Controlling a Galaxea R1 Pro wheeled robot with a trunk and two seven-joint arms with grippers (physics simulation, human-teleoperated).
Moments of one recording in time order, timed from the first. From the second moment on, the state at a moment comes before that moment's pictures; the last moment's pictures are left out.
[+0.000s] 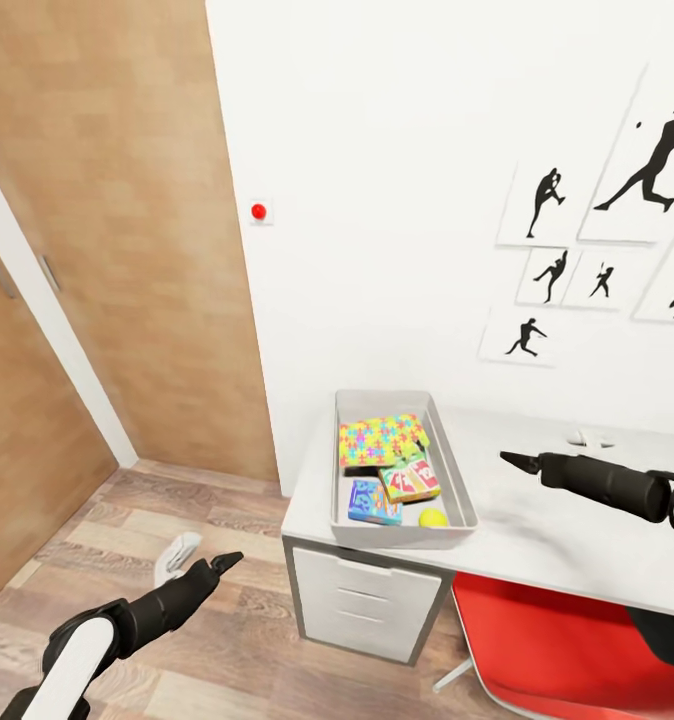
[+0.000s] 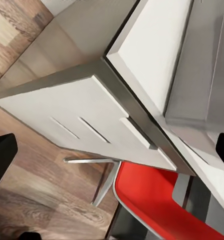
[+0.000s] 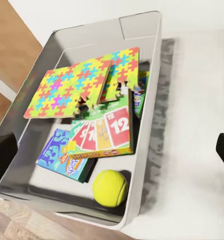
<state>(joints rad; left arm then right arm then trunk) -0.14 0.17 0.00 -1.48 1.16 0.71 0.22 -0.57 -0.97 0.53 -1.61 -1.39 0.45 -0.09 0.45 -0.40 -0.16</state>
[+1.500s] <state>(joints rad) -0.16 0.16 -0.02 -1.41 1.12 0.71 0.22 -0.54 -1.01 0.53 -1.61 -1.39 0.40 -0.07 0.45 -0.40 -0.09</state>
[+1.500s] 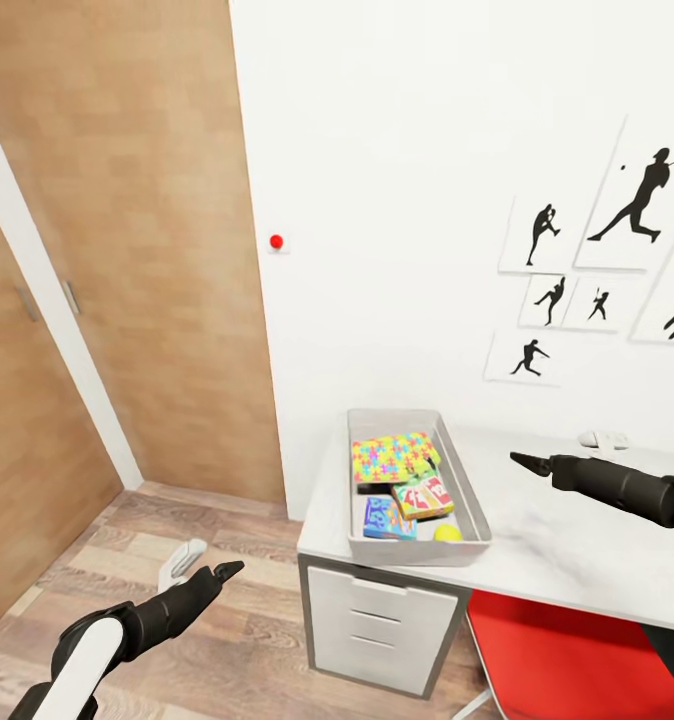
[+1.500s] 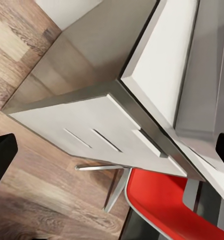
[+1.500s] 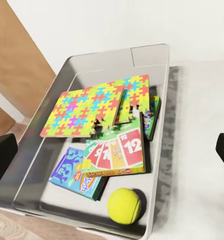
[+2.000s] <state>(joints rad) -0.16 0.16 -0.02 -1.41 1.11 0.71 0.22 -0.54 -1.01 0.53 -1.61 -1.40 0.40 -0.07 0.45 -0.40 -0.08</state>
